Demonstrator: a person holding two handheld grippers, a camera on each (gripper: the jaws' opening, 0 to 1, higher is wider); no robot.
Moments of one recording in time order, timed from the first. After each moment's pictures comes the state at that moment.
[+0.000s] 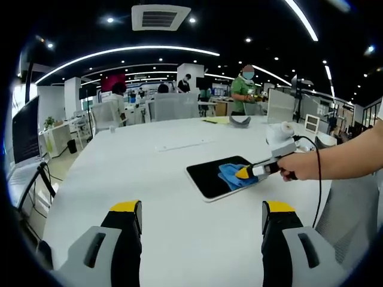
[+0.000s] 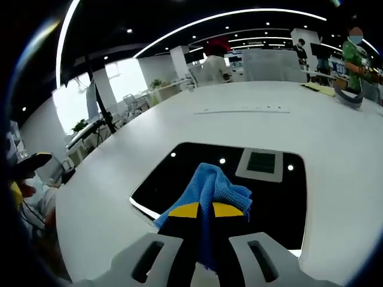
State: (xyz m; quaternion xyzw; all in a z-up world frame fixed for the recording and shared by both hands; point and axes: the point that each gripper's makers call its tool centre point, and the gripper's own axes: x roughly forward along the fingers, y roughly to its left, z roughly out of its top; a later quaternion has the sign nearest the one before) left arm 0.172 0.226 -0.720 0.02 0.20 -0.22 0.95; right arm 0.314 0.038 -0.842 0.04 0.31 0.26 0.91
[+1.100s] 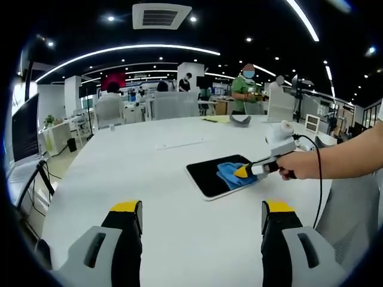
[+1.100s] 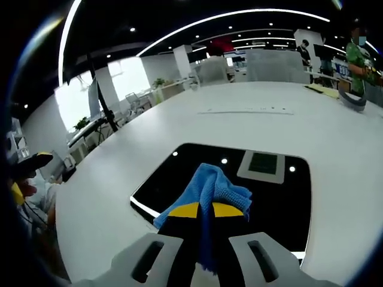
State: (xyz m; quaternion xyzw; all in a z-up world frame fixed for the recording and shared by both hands) left arm 0.174 0.229 -0.725 0.02 0.20 -0.22 0.95; right arm 0.326 0.045 -0.844 0.03 0.31 0.27 0.91
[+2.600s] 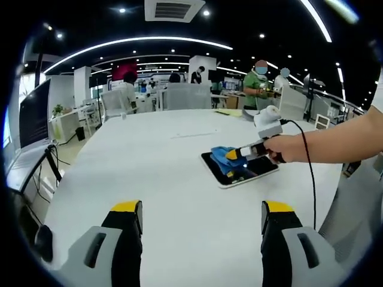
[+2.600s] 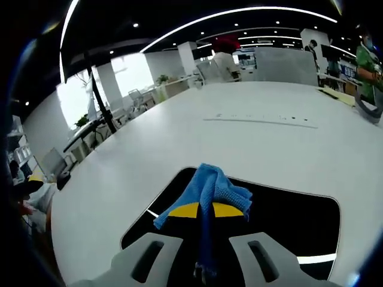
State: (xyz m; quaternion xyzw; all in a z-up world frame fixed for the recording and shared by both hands) left arm 0.172 0.261 -0.744 0.01 0.23 -0.18 0.96; right arm 0.387 0.089 -0.844 0.02 0.32 0.28 0.91
